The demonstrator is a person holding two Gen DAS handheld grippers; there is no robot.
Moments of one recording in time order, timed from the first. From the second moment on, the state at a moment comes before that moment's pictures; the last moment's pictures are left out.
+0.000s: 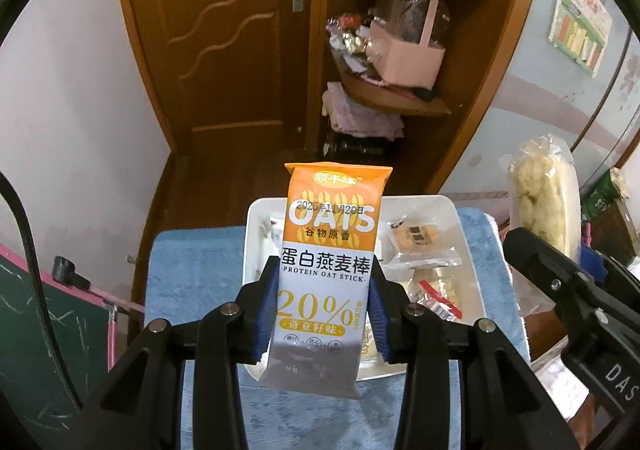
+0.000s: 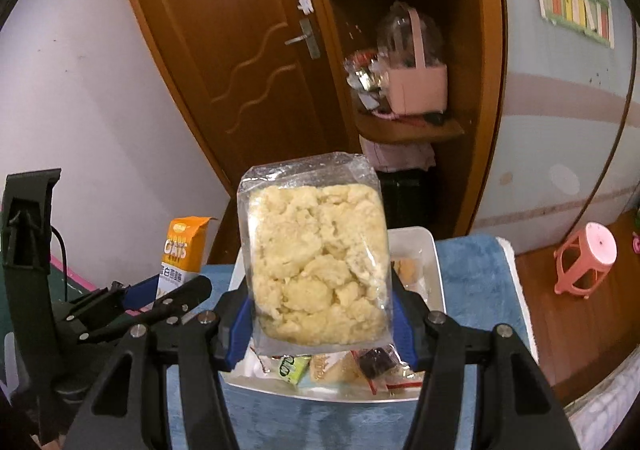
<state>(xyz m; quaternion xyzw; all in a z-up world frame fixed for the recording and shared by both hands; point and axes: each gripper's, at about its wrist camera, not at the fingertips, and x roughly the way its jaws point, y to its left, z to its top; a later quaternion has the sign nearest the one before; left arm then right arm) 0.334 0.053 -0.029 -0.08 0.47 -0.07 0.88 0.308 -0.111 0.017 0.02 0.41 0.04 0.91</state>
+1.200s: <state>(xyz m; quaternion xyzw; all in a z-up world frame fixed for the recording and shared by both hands) 0.256 0.024 -0.046 -0.06 0.49 -0.07 0.87 0.217 -0.129 0.002 0.01 0.42 -0.02 0.91</state>
